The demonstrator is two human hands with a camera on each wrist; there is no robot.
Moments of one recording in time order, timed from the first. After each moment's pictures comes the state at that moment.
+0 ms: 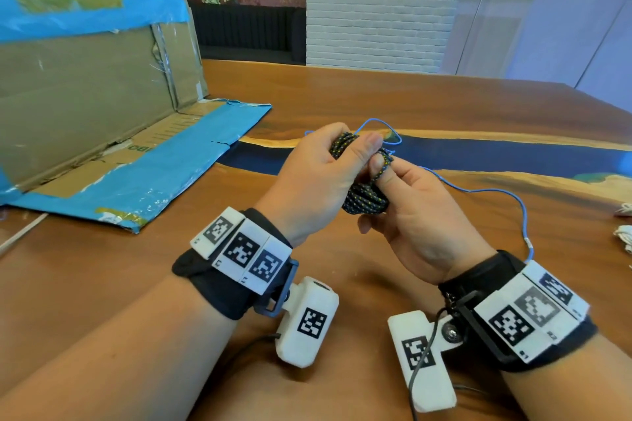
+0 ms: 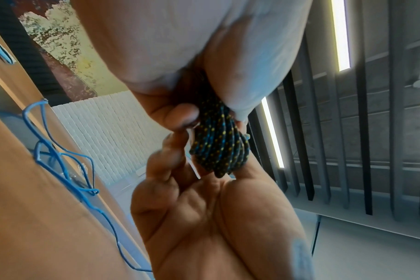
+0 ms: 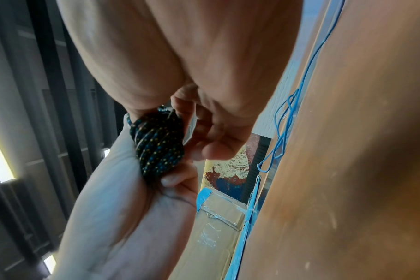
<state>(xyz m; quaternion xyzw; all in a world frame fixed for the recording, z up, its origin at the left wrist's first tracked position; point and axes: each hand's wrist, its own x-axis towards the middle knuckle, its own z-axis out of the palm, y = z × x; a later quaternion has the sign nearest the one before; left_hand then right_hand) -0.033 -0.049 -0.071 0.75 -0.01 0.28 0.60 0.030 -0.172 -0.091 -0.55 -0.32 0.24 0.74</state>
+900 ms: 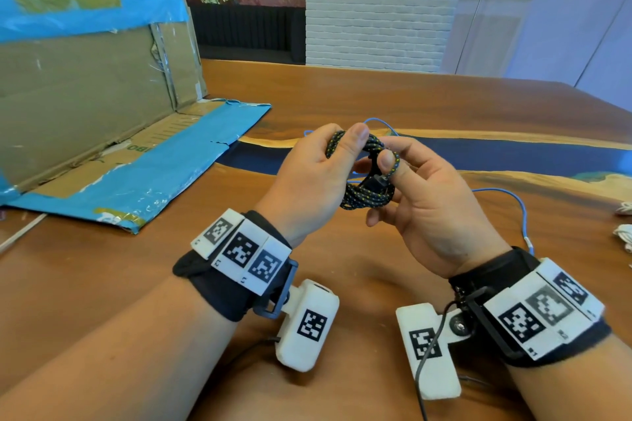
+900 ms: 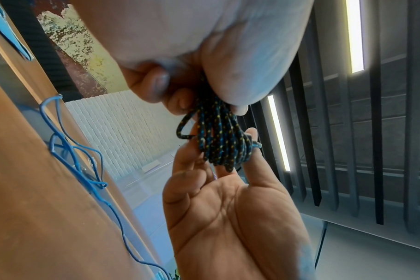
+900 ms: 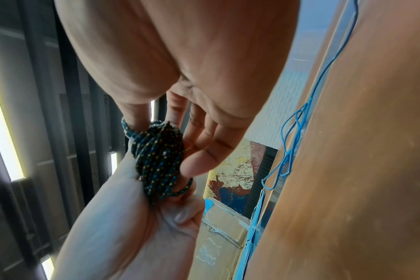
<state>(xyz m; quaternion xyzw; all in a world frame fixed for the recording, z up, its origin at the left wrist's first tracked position) -0.033 -0.047 -0.073 0.77 0.01 0.31 0.55 0.038 -0.184 -0.086 -0.51 -0.33 0.22 0.76</state>
